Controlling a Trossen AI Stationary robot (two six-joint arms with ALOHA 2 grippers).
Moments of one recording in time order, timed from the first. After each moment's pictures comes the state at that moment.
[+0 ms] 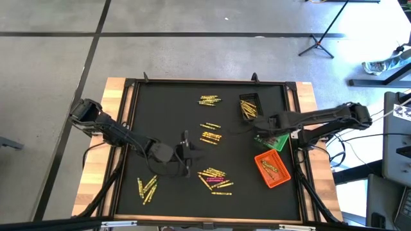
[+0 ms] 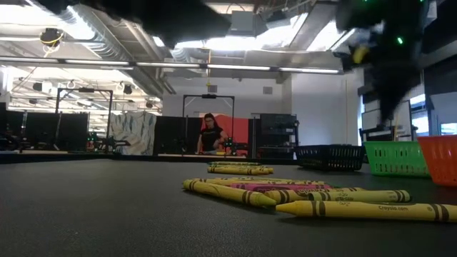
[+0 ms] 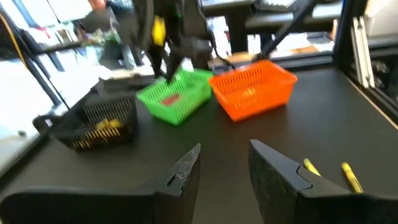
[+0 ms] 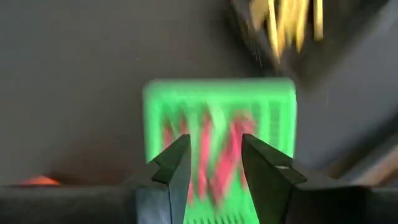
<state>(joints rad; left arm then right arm) -0.39 1.53 0.74 0.52 -0.53 0.01 0.06 1.25 0.88 -1.11 0.29 0.58</state>
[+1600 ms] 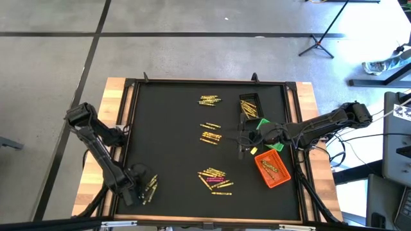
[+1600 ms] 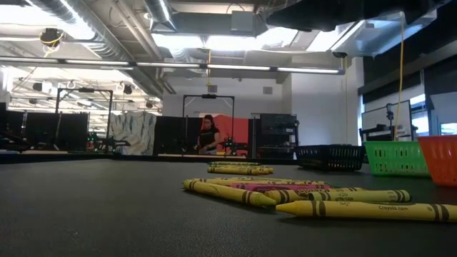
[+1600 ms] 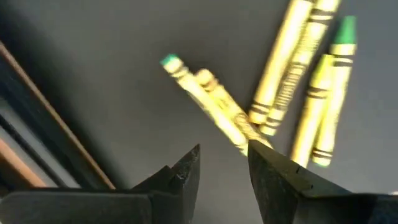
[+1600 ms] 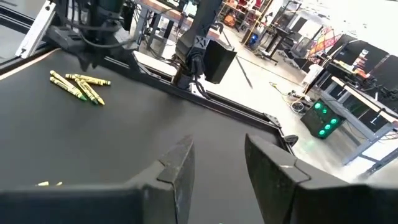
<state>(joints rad) -0.98 1.55 0.88 -0.79 0.04 -2.19 0.20 1.25 0.67 0.42 0.27 -0.39</state>
